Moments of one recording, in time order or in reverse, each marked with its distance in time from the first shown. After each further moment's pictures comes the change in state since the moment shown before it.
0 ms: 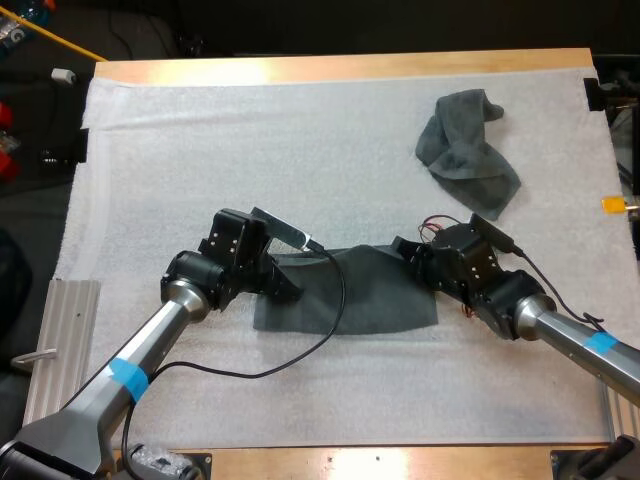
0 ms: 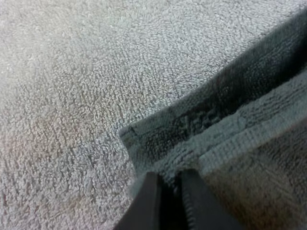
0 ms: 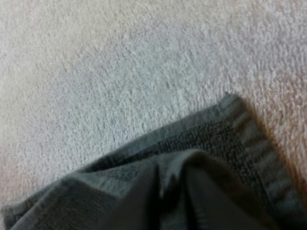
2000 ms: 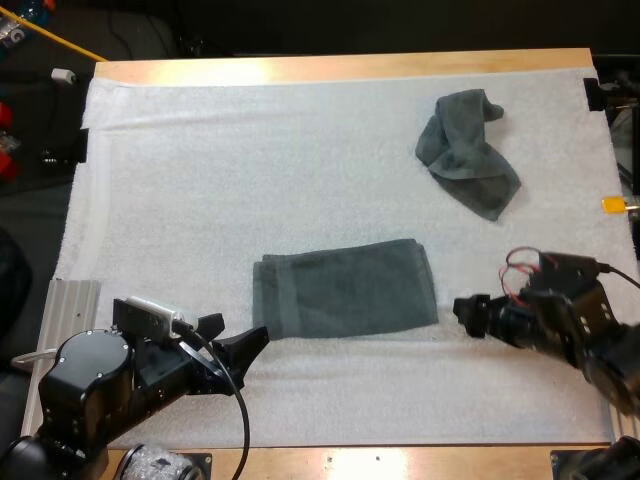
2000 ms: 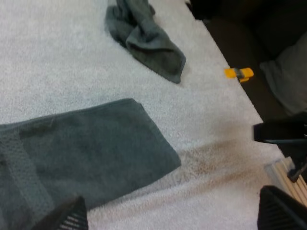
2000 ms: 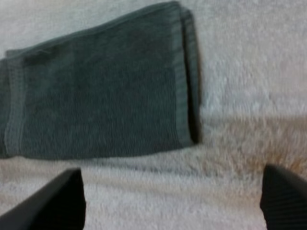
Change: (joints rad) left arm 0.000 -0.928 -0.078 0.471 0.386 -0.577; right arm -0.089 -0.639 0.001 0.740 -0.148 -0.417
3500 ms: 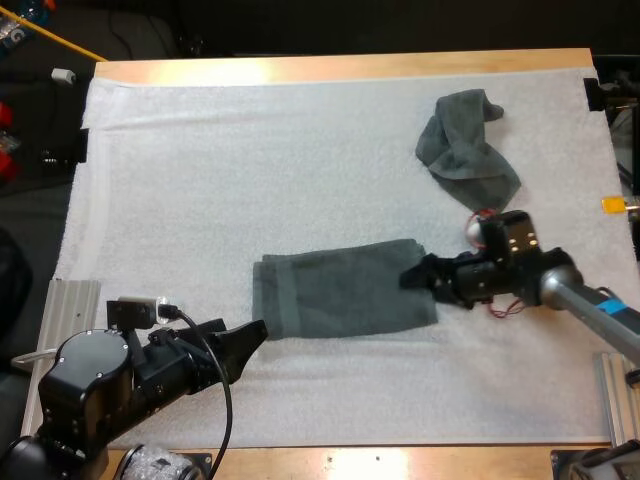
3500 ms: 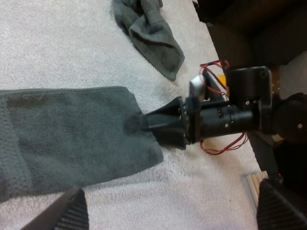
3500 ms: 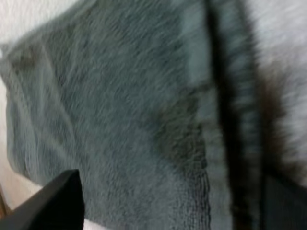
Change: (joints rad) left arm 0.000 0.000 0.000 -0.002 0.000 -0.179; right arm -0.132 0.768 -0.012 -0.565 -0.571 0.030
